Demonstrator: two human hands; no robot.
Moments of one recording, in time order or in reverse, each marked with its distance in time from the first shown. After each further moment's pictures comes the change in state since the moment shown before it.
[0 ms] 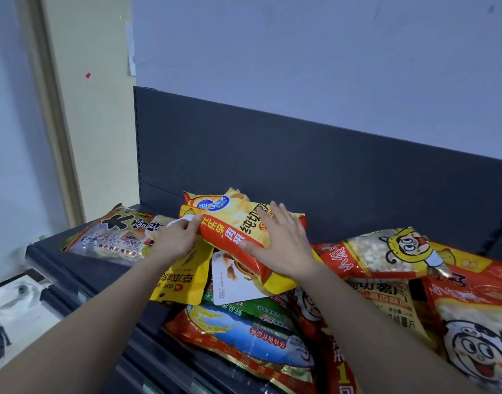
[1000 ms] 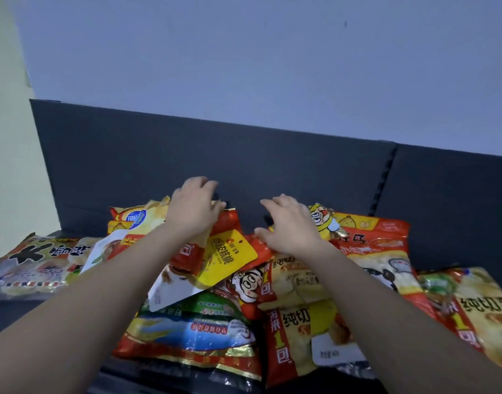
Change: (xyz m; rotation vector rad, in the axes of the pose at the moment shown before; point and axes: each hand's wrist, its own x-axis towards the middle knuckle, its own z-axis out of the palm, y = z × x) left_hand -0.033 0.151 0.044 0.436 0.149 0.743; right_hand -0.066 0.071 -0.080 -0.230 0.142 0.219
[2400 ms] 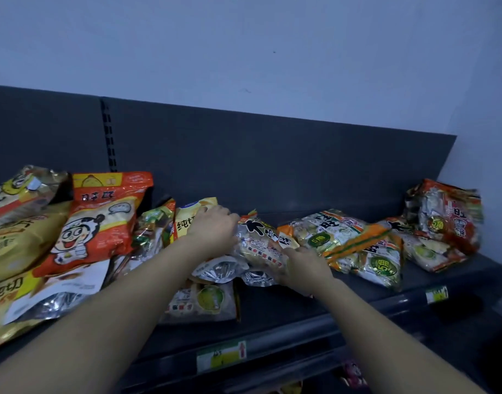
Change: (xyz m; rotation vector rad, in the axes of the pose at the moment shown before) left_hand -0.136 0.505 0.076 -0.011 -0.383 0.680; right_hand -0.402 0.360 -0.086 -0.108 -0.346 0.721
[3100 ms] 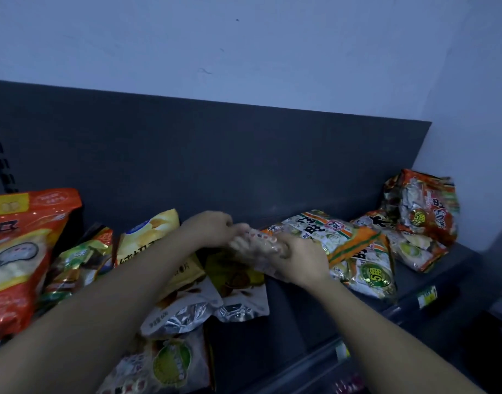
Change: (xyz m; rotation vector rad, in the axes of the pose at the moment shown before) left_hand 0.129 0.009 0.026 -0.414 -0.286 -0.036; right_hand 0.077 0.044 -0.005 0.194 0.373 0.054
